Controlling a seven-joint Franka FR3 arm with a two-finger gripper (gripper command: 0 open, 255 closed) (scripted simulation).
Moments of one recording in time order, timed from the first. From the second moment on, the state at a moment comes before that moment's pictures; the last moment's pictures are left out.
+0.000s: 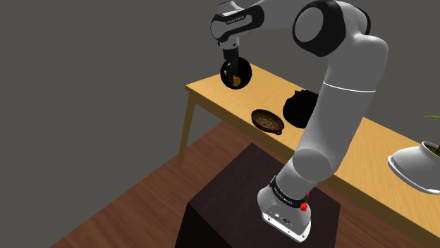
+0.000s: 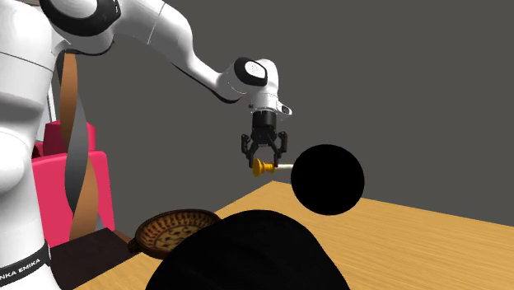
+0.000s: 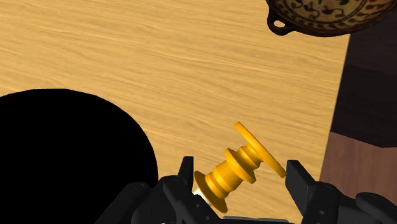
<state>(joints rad) -0.13 0.28 -0.27 -1.73 -0.27 1.75 -0.62</state>
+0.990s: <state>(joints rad) -0.17 -0.27 -0.31 -2.46 -0.47 1.94 -0.55</state>
